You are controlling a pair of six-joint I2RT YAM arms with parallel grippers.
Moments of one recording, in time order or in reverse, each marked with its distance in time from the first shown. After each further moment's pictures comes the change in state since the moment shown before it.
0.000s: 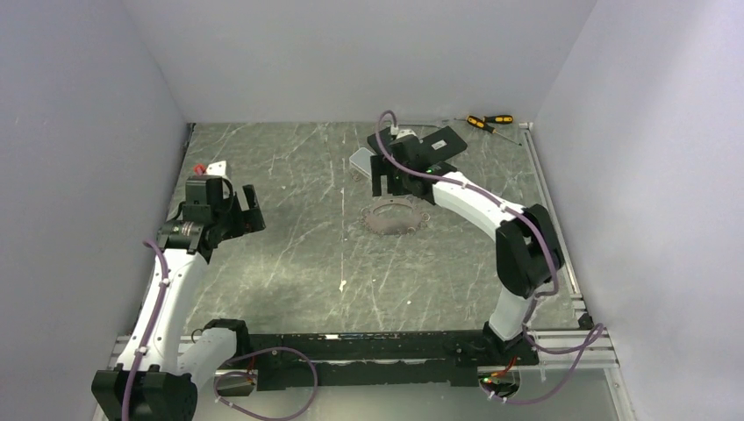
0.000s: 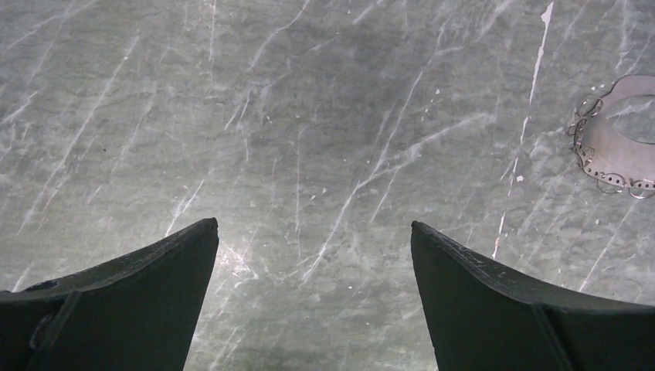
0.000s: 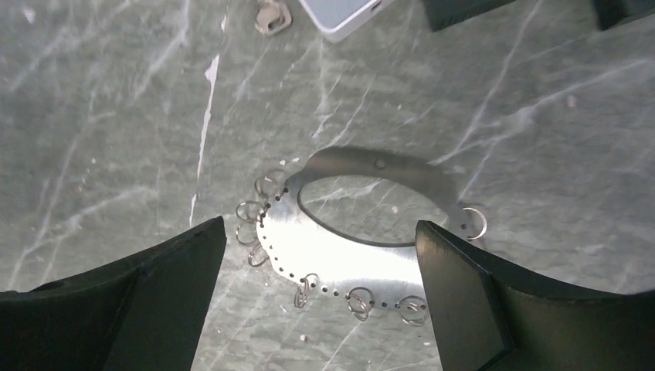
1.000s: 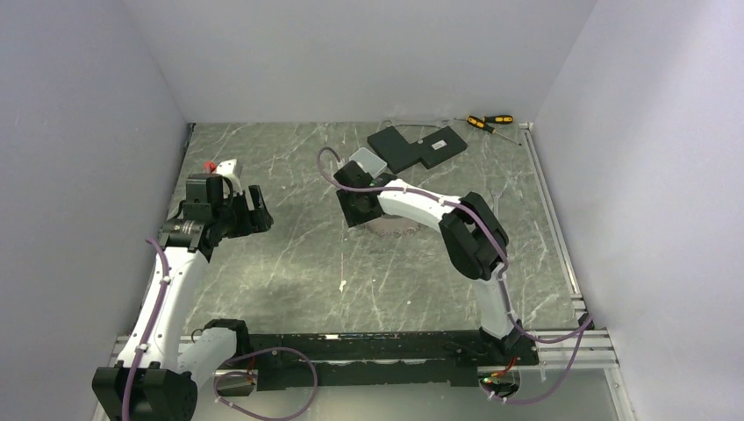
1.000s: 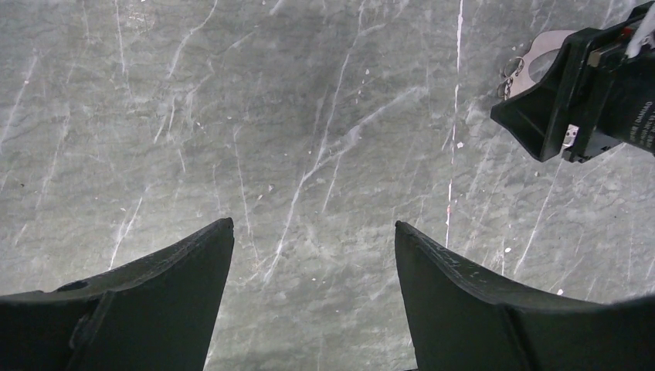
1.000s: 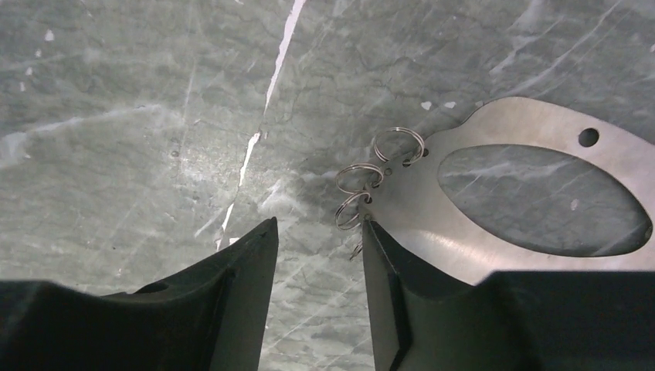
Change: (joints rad) left arm 0.000 0.014 0.000 0.029 0.199 0.039; right arm 0.231 0.341 0.253 -0.220 0.033 -0.002
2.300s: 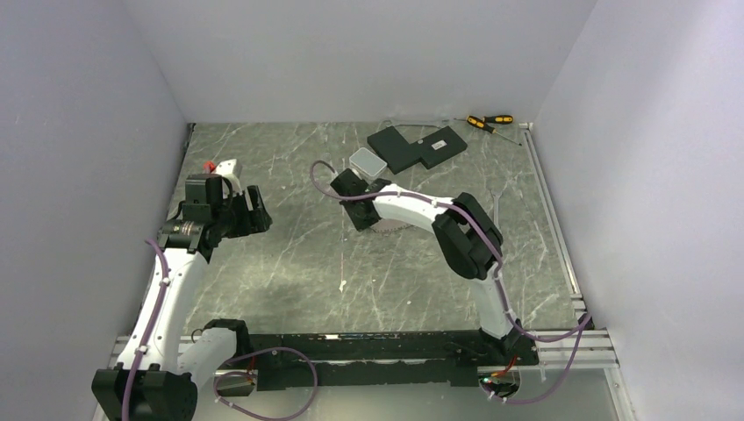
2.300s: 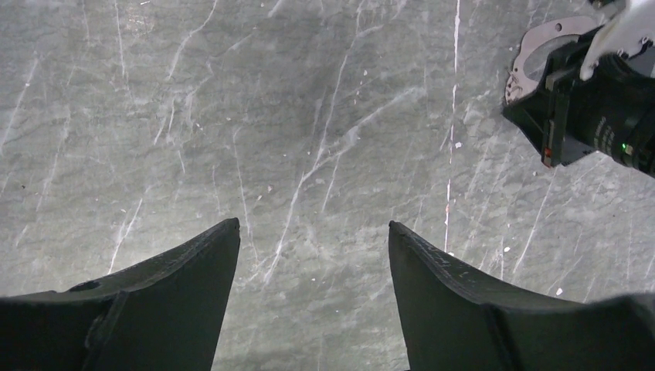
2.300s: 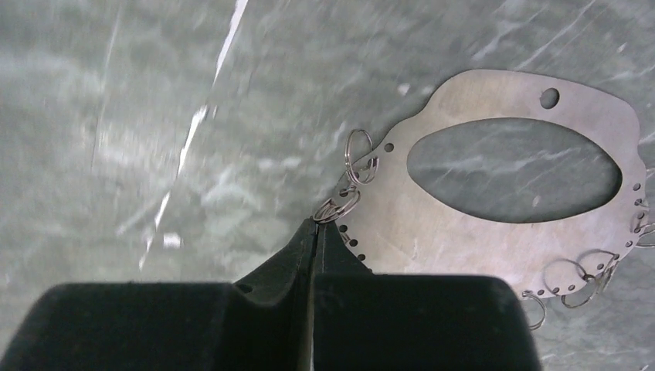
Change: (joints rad) left arm 0.000 -0.007 0.000 0.000 0.001 0.001; right arm 0.032 0.060 0.015 -0.035 0.122 -0.104
